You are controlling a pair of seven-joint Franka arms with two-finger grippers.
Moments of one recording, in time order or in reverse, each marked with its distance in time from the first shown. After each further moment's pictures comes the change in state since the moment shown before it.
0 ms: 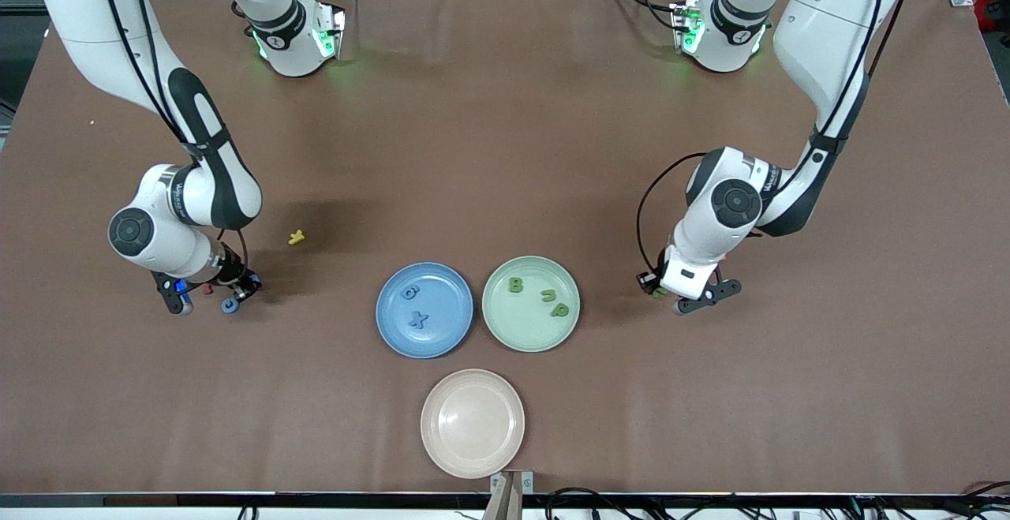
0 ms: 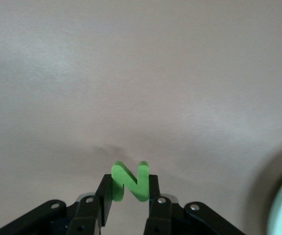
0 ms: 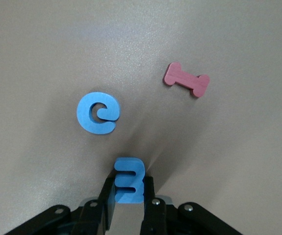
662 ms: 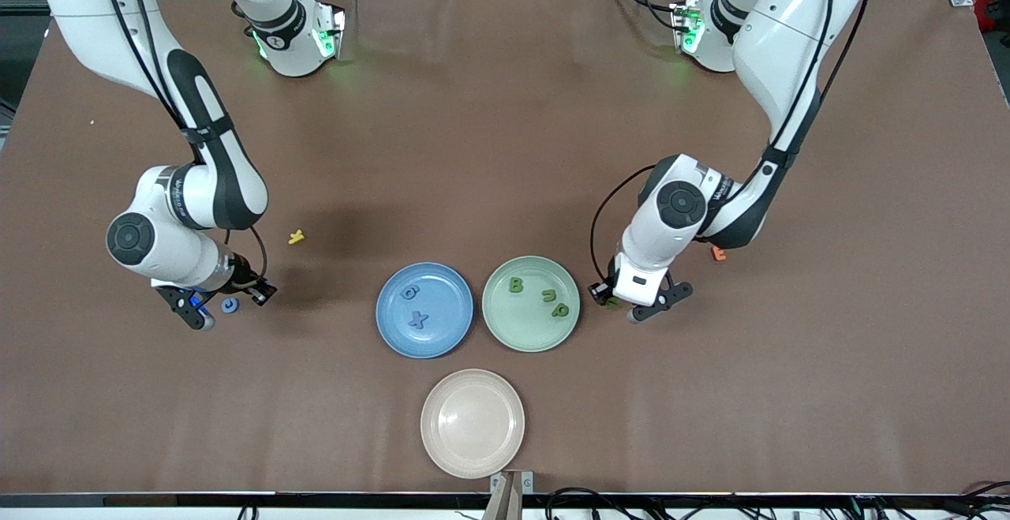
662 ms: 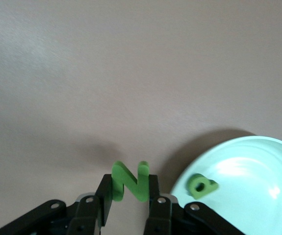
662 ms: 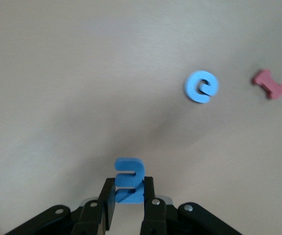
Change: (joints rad) left arm -0.131 0.101 -0.003 0.174 0.000 0.003 -0.225; right arm 0.007 -0.044 0.080 0.129 -0.007 -0.164 -0.231
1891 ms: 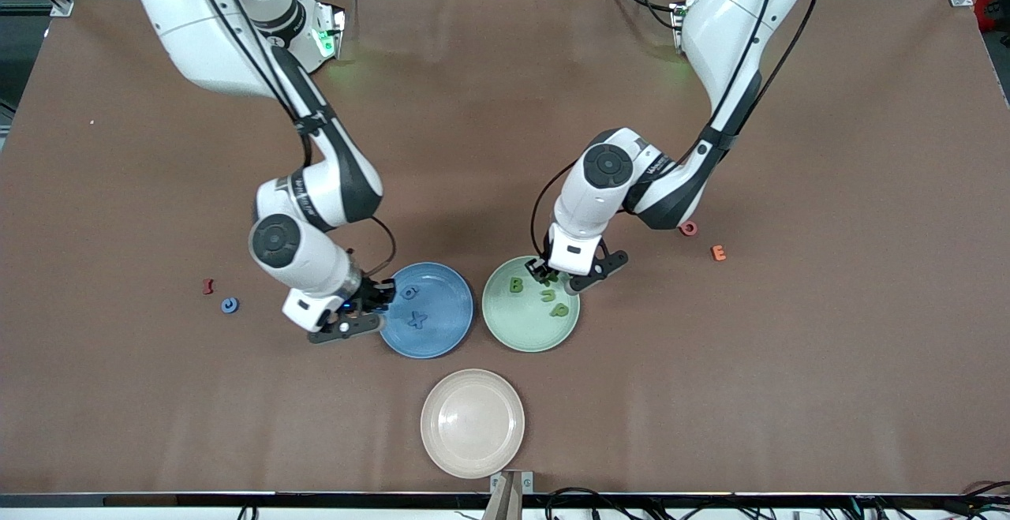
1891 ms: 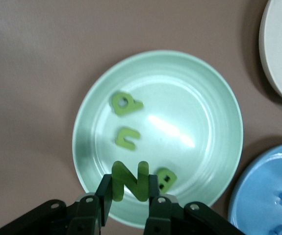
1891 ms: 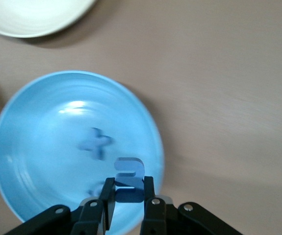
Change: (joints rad) left arm -0.173 0.010 0.000 0.062 0.000 0.002 -0.253; right arm 0.245 0.163 0.090 0.287 -0.009 0.009 -0.563
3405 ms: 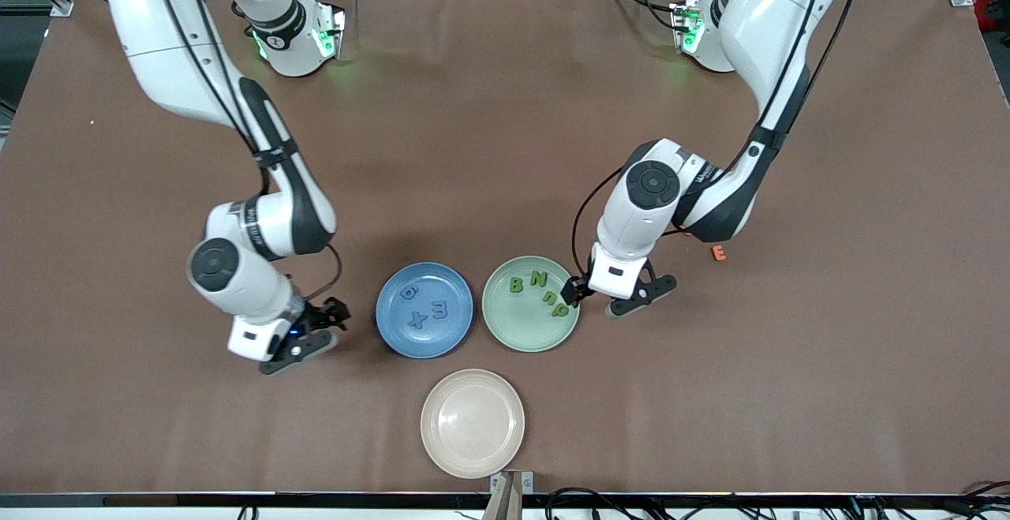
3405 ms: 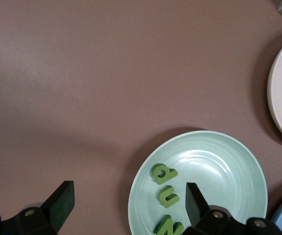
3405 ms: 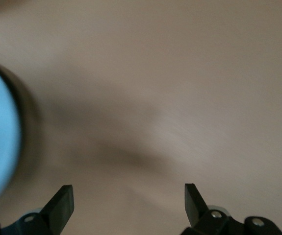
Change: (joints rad) left arm 0.092 -0.059 0.031 0.030 0.042 -0.121 0.205; right arm -0.112 0.033 -0.088 0.012 -0.023 0.068 -0.450
